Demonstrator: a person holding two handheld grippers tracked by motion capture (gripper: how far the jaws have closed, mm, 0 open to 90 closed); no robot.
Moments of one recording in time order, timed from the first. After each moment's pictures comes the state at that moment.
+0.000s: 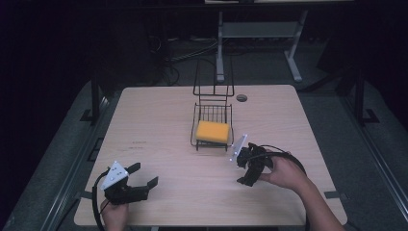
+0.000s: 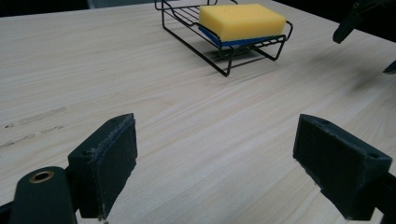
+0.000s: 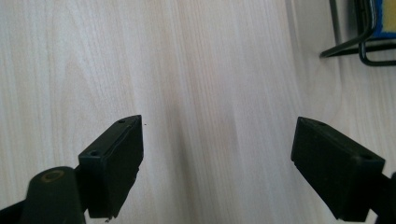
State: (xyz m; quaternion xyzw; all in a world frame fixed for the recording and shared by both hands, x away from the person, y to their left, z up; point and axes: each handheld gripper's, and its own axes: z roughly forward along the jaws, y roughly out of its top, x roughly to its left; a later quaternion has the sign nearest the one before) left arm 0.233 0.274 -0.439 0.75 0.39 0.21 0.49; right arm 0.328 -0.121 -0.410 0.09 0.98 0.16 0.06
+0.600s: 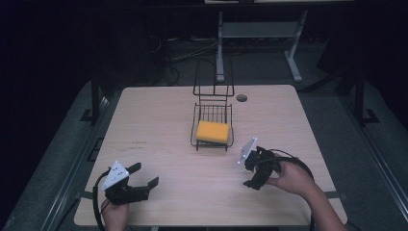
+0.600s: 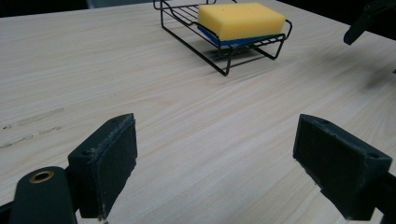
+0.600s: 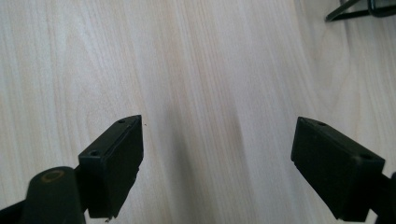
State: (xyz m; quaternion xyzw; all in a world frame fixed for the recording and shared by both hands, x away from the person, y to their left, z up) left arm 0.233 0.273 -0.439 0.75 0.39 0.21 0.49; right arm 0.318 -0.142 -0.416 0.12 0.98 0.16 0.06
